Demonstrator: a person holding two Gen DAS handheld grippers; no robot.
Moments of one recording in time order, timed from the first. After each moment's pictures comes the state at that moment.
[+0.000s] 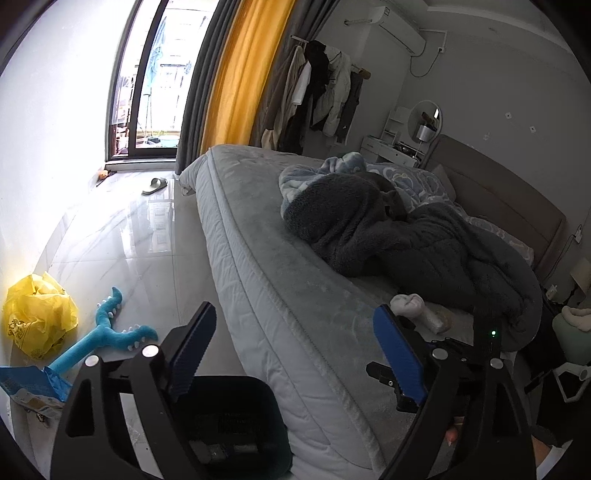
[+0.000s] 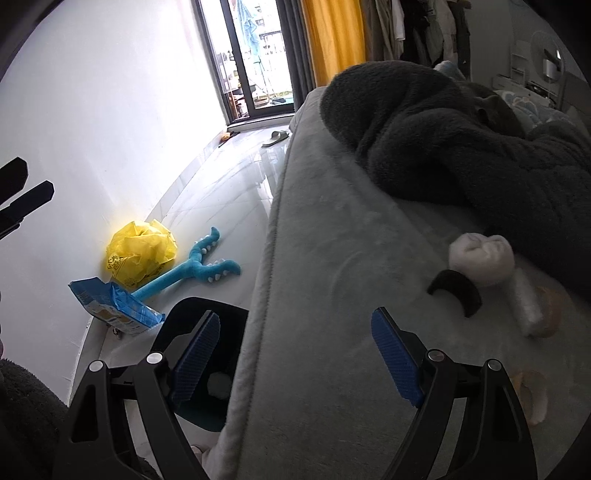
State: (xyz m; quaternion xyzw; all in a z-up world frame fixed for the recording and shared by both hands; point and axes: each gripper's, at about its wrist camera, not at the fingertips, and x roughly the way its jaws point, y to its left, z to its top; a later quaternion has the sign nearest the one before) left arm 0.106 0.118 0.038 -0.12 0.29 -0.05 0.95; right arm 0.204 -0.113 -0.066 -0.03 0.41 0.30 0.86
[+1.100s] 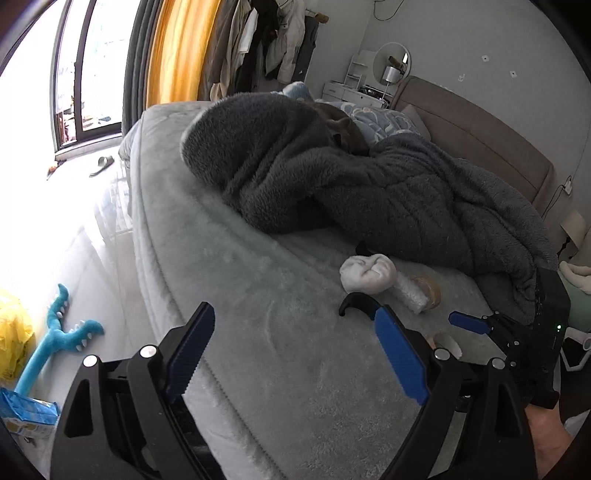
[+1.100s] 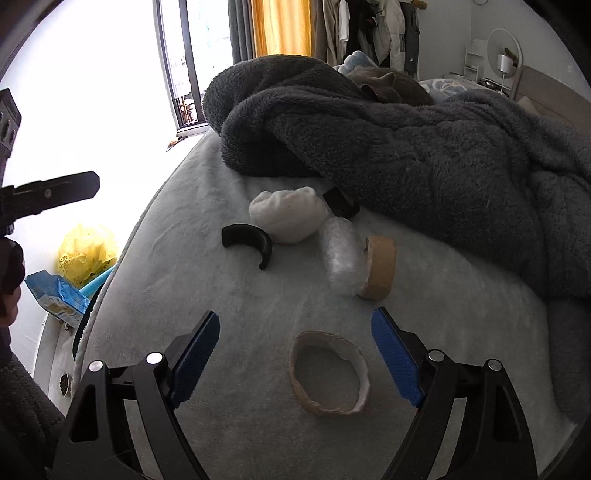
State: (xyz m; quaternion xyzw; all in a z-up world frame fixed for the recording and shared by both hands) left arm 0.211 -0.011 -0.030 -0.08 0.37 -0.12 0.92; right arm 0.225 -0.257 -0.092 -0.05 0.40 0.22 0.89
